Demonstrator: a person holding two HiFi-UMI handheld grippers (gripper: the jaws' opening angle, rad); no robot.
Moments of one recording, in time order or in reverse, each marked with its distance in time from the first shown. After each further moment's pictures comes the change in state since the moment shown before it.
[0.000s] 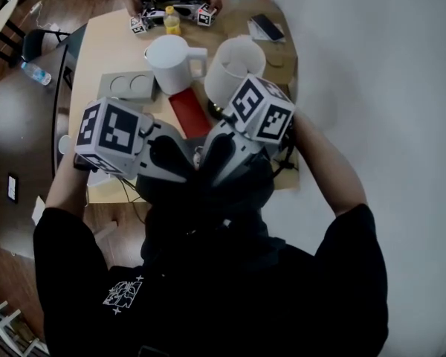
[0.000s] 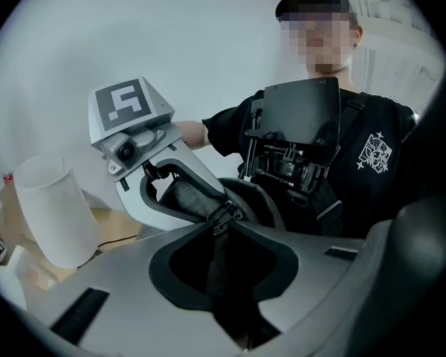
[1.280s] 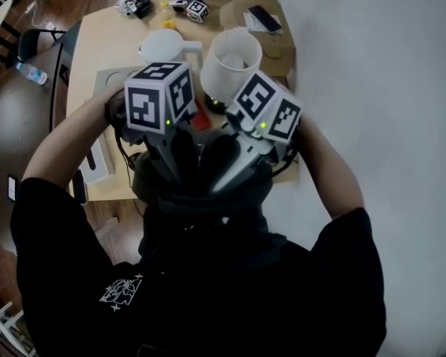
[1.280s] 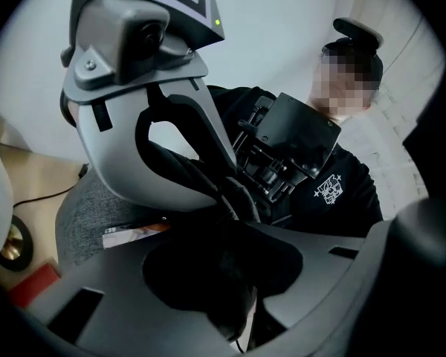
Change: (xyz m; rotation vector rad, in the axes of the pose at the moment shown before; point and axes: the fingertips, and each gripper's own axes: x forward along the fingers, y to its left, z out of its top) left arm 0.014 -0.016 -0.005 -0.221 0.256 -0.607; right arm -0.001 0.037 0.016 -0.020 -0.103 0.097
